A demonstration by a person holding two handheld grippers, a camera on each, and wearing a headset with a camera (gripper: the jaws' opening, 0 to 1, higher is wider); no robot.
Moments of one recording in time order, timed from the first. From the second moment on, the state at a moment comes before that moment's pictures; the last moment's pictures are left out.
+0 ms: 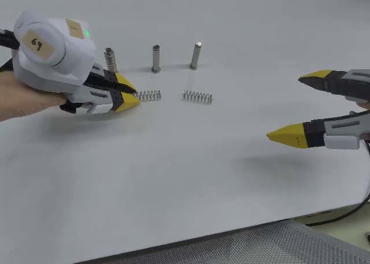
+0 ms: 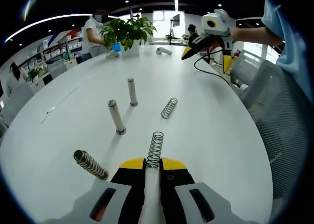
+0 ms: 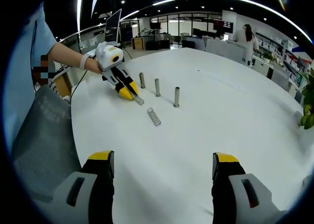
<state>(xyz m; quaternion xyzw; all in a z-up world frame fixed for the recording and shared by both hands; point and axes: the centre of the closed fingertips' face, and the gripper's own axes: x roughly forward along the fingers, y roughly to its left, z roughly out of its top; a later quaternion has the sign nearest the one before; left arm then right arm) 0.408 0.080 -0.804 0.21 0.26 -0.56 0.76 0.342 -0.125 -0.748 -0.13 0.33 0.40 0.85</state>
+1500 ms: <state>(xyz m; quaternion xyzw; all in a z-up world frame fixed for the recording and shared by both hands) 0.373 0.082 -0.759 0.19 0.23 -0.55 0.78 0.346 -0.098 -0.724 -0.15 0.30 0.44 0.83</state>
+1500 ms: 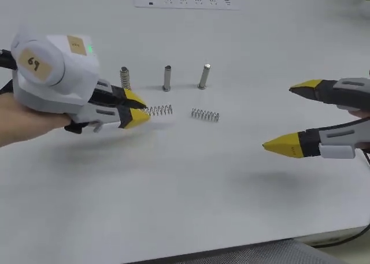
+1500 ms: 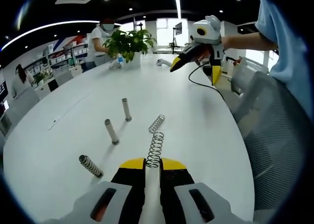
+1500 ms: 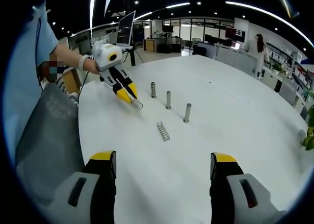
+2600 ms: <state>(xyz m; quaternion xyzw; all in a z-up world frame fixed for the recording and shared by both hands) 0.310 0.086 -0.725 0.19 0.19 -0.55 0.79 0.311 -0.023 -0.701 -0.17 0.27 0.53 0.79</state>
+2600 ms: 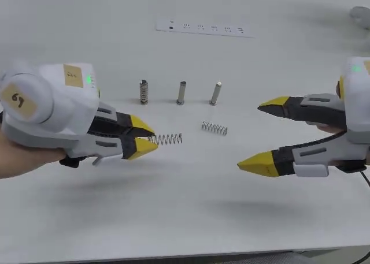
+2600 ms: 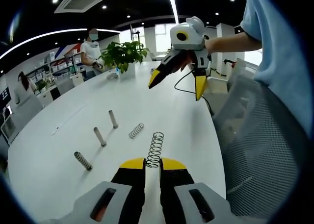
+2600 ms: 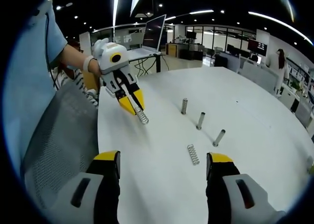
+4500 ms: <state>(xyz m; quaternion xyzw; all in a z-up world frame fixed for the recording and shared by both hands) 0.305 0.064 -0.726 0.18 0.20 -0.58 0.77 0.299 0.047 -0.727 -0.25 0.27 0.65 0.66</state>
